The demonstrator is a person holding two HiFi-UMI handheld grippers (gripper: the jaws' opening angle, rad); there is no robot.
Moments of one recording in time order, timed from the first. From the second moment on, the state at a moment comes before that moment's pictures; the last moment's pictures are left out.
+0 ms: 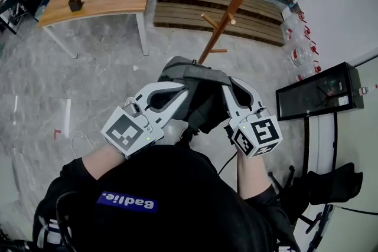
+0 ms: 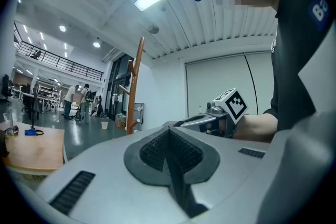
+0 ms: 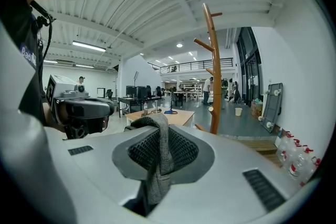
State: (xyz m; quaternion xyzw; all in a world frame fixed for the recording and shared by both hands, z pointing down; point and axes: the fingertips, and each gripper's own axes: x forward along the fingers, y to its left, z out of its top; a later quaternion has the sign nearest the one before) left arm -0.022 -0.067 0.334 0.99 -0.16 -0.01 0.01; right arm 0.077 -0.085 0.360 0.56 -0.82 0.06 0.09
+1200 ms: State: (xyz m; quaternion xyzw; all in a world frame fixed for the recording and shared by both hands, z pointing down) left arm 0.053 -0.193 0.352 0.98 -0.19 0.00 0.03; right arm 0.155 -0.249 0.365 0.53 -0.83 0.09 0.14
